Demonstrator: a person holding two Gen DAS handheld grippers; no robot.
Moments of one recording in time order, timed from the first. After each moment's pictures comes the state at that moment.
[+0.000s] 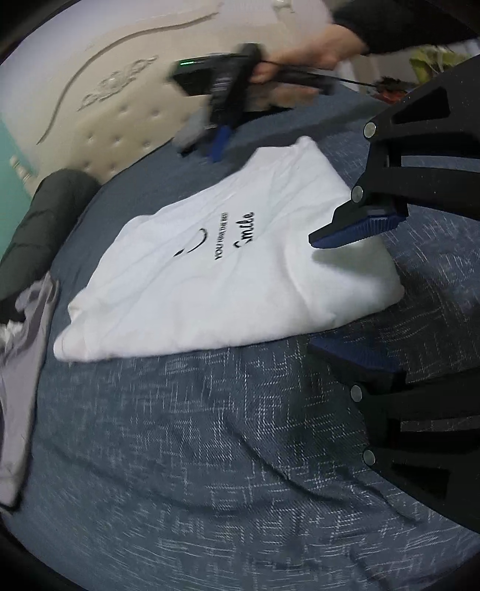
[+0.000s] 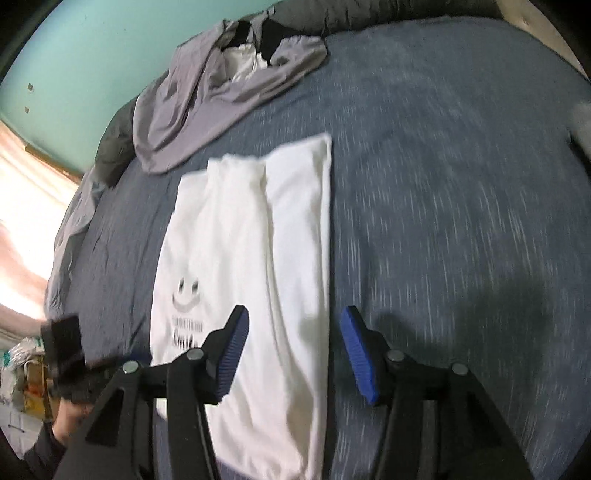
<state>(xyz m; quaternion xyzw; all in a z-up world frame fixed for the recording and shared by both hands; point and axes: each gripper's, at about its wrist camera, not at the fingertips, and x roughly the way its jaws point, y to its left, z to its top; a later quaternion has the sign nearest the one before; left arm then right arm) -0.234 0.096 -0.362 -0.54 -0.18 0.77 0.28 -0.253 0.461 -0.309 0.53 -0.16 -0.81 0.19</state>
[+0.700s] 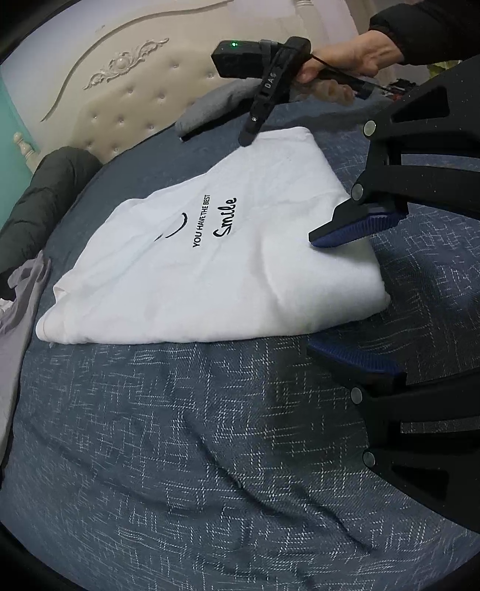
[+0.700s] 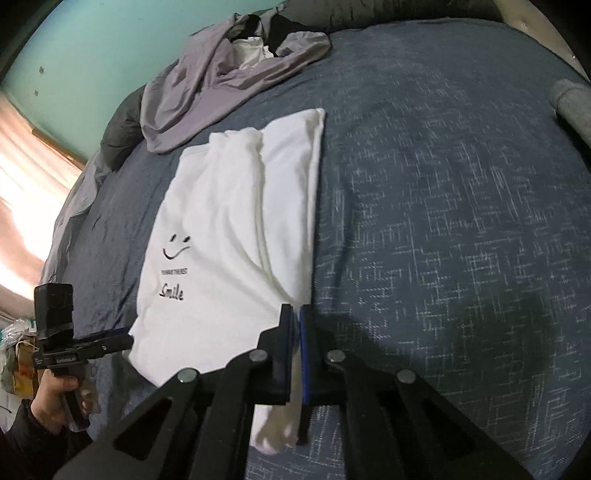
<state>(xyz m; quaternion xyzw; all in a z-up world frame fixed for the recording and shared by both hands) -0.216 0.120 -0.374 -0.56 -0.19 0.77 0.24 -0.219 0.470 -0.327 0.52 -0.14 -0.82 0.19</state>
